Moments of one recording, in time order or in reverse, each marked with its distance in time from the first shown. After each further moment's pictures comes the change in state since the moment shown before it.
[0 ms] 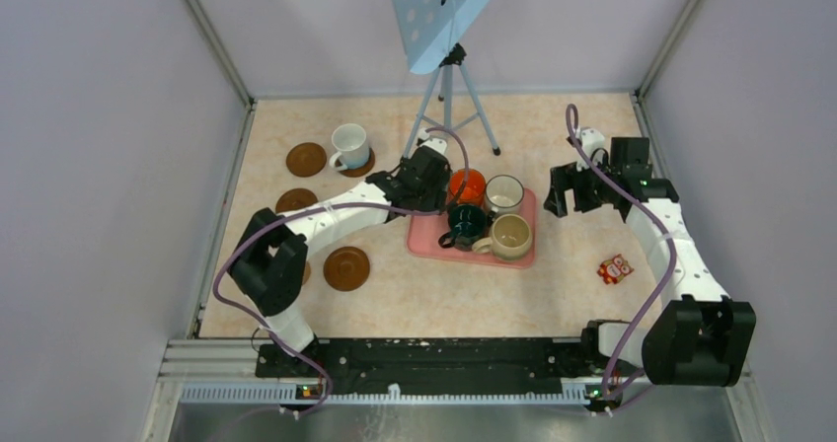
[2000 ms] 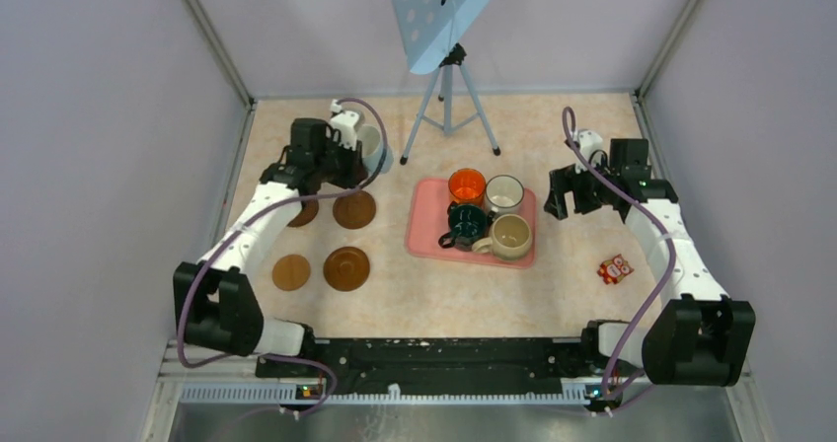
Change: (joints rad) left arm 0.501 -0.307 -0.159 0.003 0.578 0.401; right arm 0.000 0.000 -0.011 0.003 -0.005 -0.037
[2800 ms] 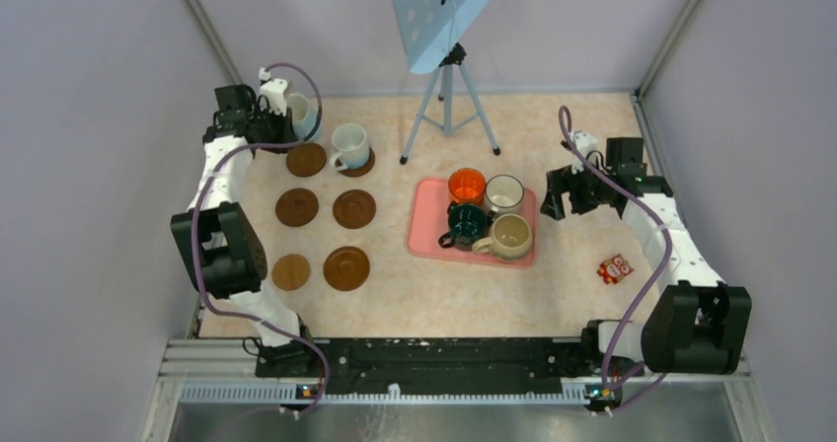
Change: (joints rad) left arm 0.477 0.311 0.387 -0.121 0.173 0.287; right arm 0.000 0.053 0.000 0.006 -0.043 -0.008
